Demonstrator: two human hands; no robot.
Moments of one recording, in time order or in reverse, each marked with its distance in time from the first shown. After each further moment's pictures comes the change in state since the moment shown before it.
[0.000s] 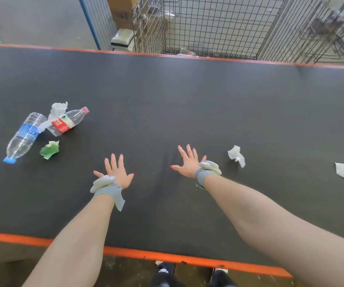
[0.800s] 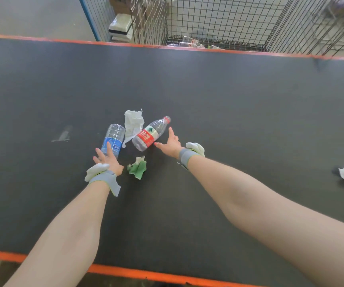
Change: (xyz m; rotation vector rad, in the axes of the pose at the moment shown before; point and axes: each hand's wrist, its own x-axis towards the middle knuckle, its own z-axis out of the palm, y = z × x) left_hand 0.074 0.014 -0.046 -0.171 0.054 -0.189; right_hand 0.085 -0.080 -0.050 0.523 -0.063 0.056
